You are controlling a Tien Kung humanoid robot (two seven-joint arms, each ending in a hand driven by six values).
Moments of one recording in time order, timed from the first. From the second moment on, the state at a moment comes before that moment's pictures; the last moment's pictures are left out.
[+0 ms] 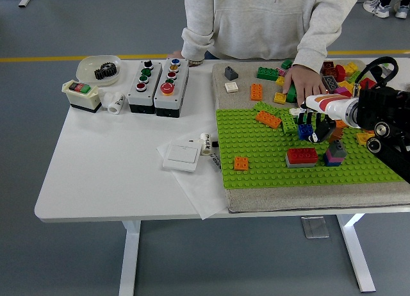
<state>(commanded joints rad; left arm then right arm) -0.13 0.13 -0.81 -0.23 0.76 0.20 0.26 0.95 -0.45 0.57 1.07 -1.70 0.32 -0.25</state>
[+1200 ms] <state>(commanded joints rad) -0.12 0.13 -0.83 -0.23 0.79 0.19 0.27 0.86 -0.48 0.62 1.19 -1.67 0.33 -0.25</state>
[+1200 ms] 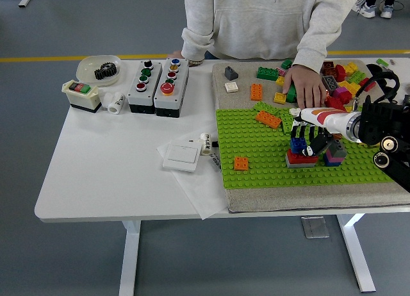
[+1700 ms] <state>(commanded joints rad) -0.13 0.13 -0.82 -0.22 0.78 0.20 0.26 0.85 -0.49 0.62 1.20 -1.67 0.33 -0.24</state>
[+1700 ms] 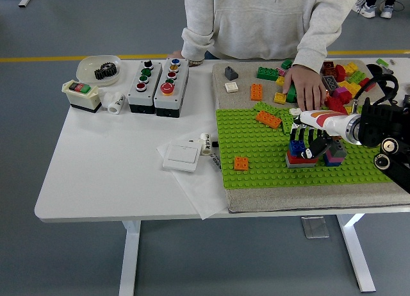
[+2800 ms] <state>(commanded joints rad) -0.13 0.12 -0.82 -0.22 0.78 0.20 0.26 0.85 -0.48 0.62 1.19 -1.67 0.35 -0.24</state>
